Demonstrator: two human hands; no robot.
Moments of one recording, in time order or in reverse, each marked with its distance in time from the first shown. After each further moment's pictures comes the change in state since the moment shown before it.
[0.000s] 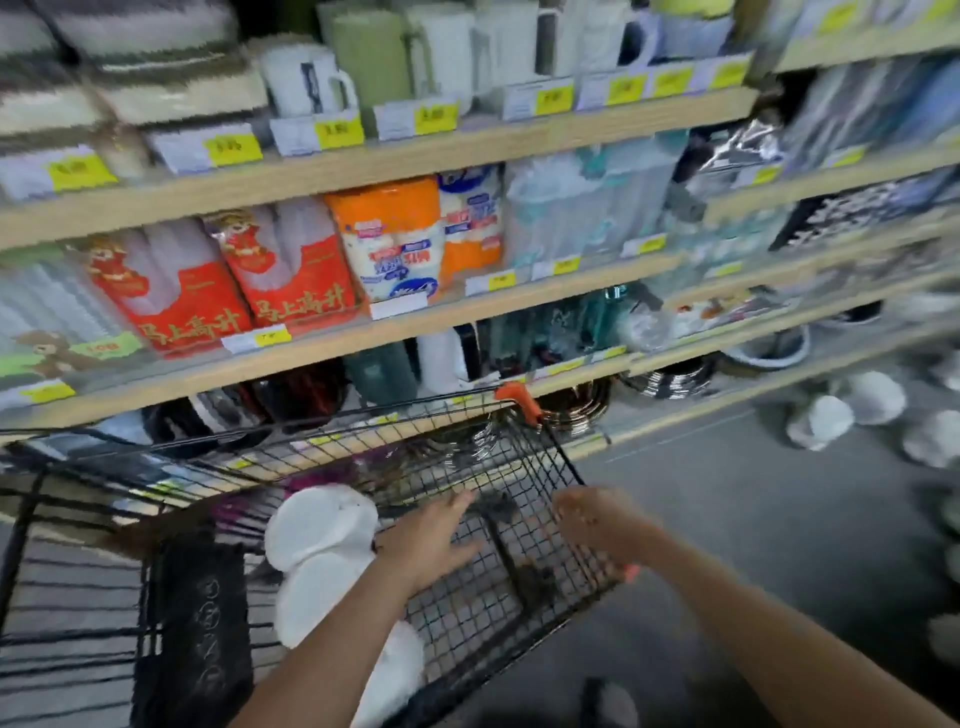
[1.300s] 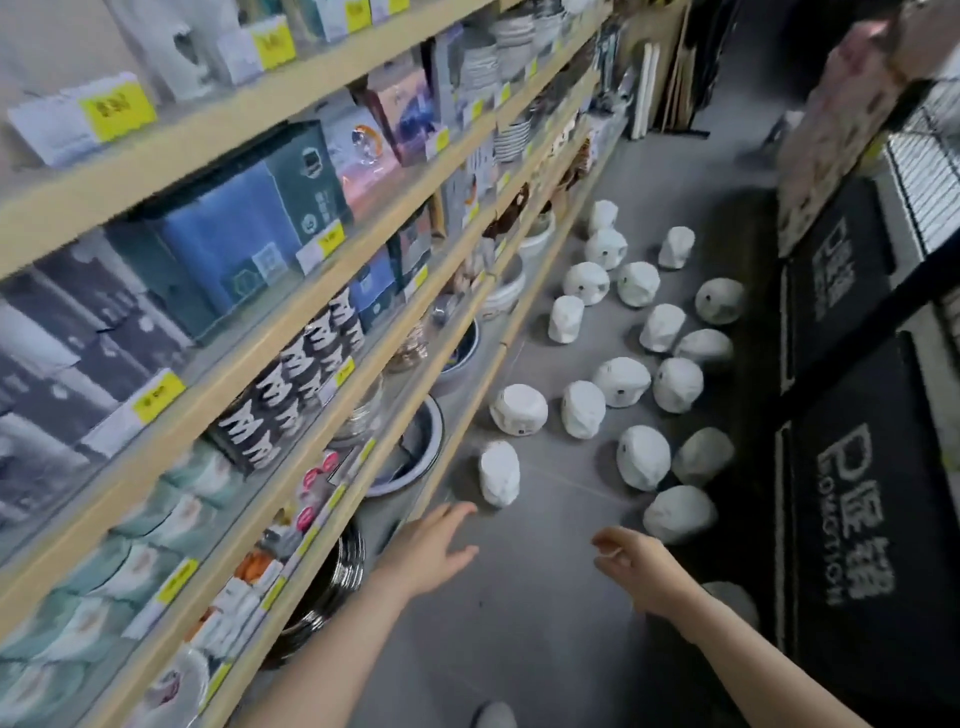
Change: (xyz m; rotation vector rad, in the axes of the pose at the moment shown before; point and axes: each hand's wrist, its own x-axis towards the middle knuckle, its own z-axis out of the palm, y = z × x) left_hand 0.665 0.657 0.014 0.143 -0.308 0.624; right_hand -0.114 0.705 -0.340 0.527 0.541 0.782
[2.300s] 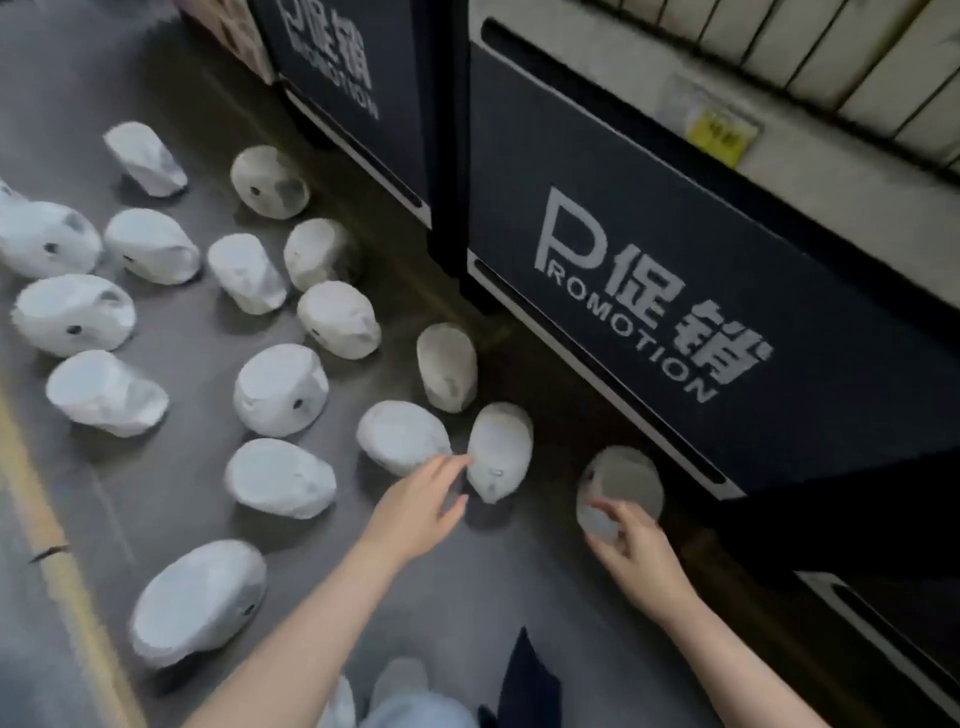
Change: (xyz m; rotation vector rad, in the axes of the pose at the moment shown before) left_hand 0.557 0.165 0.263 0.340 -0.445 1.071; right_hand 0.220 0.324 0.109 0.704 0.754 0.870
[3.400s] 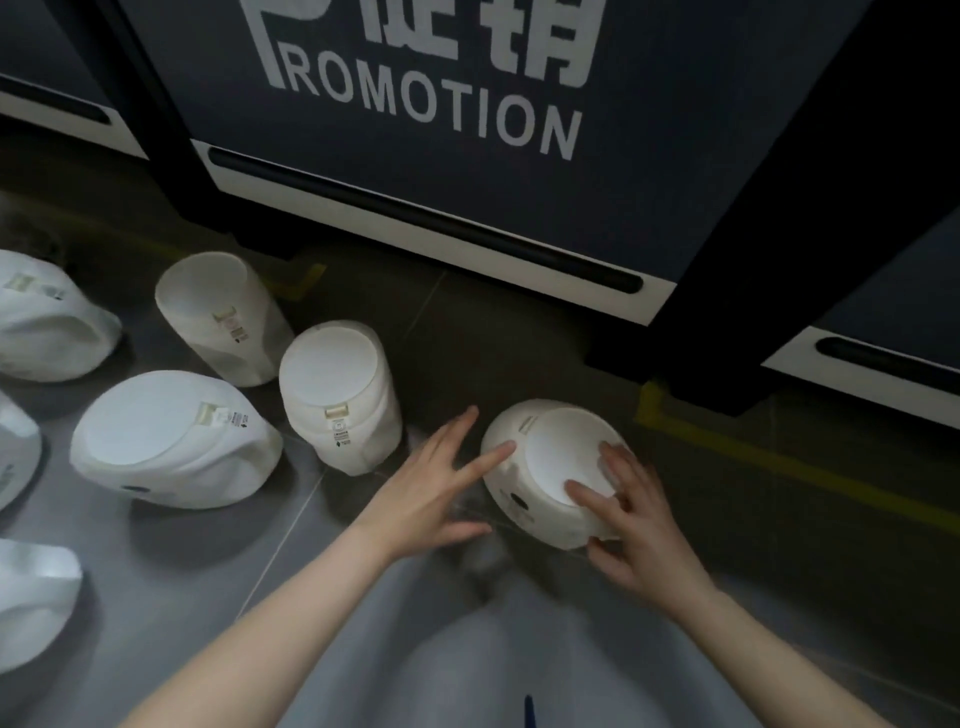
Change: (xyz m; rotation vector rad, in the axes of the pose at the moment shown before) left_hand 0.102 -0.041 0.303 0.265 -0.139 0.778; right_hand 0.030 0.284 0.190 -0.324 0.578 -0.312
